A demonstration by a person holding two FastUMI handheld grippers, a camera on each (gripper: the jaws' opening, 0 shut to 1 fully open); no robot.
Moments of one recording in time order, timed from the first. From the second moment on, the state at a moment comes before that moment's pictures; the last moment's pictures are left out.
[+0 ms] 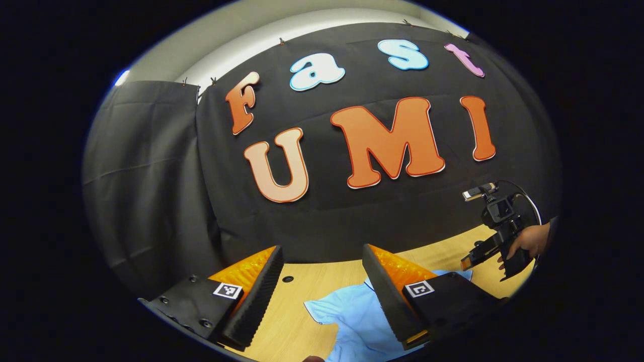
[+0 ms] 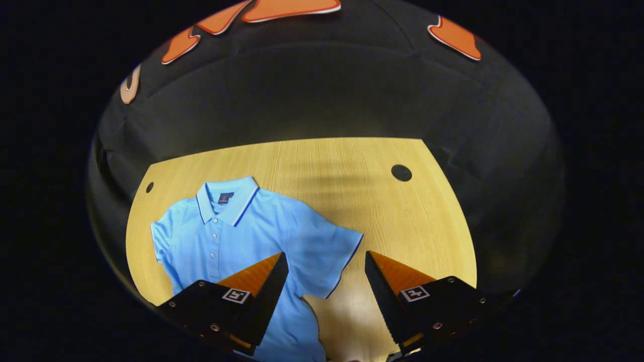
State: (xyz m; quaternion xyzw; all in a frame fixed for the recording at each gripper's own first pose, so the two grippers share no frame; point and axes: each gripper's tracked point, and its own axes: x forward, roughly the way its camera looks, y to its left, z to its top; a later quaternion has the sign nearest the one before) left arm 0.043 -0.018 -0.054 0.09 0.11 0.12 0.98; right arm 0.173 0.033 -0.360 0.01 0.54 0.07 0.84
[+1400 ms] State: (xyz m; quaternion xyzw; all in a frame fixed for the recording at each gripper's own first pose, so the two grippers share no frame) left arm 0.036 -0.010 -0.061 0.10 0.14 0.17 0.97; right arm 0.154 0.033 -0.477 0.03 0.68 0.03 0.73
